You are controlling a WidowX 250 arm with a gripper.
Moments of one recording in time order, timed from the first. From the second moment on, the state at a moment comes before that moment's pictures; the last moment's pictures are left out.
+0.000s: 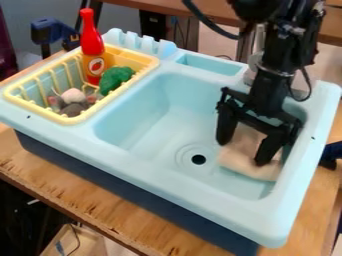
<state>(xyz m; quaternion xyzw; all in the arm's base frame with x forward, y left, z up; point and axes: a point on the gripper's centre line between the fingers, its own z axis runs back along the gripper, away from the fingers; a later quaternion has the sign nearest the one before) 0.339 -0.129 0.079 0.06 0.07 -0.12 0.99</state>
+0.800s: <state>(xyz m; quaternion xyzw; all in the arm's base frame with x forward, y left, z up) 0.313 -0.133 0.164 0.03 -0.06 -0.10 0.99</state>
